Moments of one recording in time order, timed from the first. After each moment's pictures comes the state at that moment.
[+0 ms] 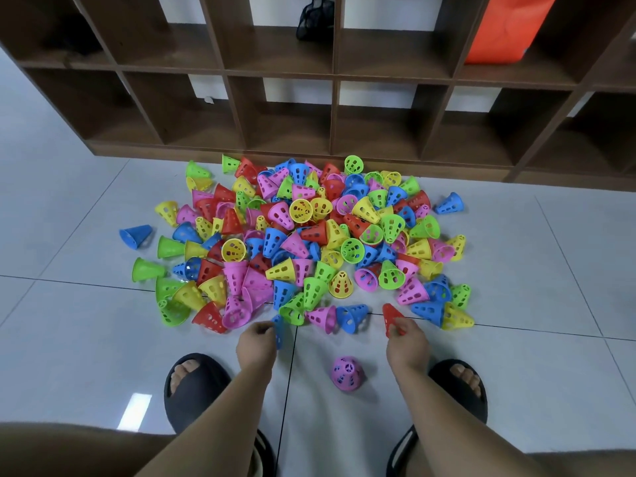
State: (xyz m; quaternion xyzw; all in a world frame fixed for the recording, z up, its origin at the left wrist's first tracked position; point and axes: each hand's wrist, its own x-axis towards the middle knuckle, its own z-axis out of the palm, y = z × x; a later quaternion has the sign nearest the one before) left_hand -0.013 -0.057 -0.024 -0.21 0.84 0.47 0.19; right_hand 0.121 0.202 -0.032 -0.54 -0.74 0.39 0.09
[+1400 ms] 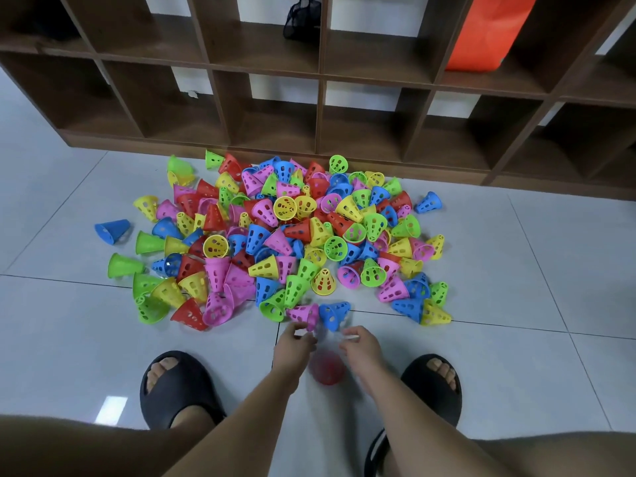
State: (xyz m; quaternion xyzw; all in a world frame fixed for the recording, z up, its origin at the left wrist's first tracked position) left_hand 0.046 0.018 -0.030 -0.12 0.74 0.58 0.33; right_hand 0.121 0.166 -0.052 -0.49 -0.65 0.58 -0.05
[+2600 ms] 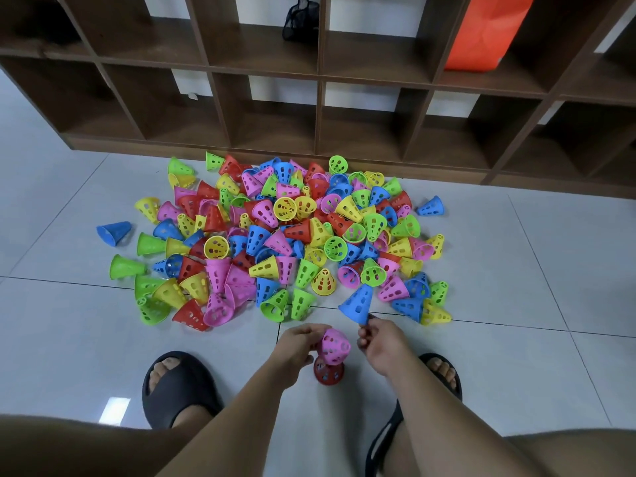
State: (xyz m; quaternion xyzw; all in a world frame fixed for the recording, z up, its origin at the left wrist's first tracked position) left_hand 0.038 0.015 0.003 -0.06 0.66 0.58 0.47; right_hand 0.113 0.205 -0.003 -0.53 -0.30 0.79 0.03
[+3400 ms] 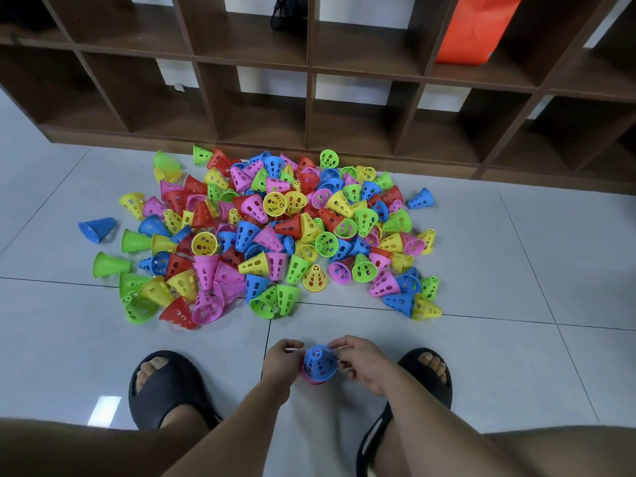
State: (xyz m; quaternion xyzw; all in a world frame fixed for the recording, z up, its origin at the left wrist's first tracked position) left_hand 0.062 0.005 -0.052 -0.18 0.74 0.53 0.38; right_hand 0.147 0.184 -0.022 -0.42 -0.59 0.66 -0.20
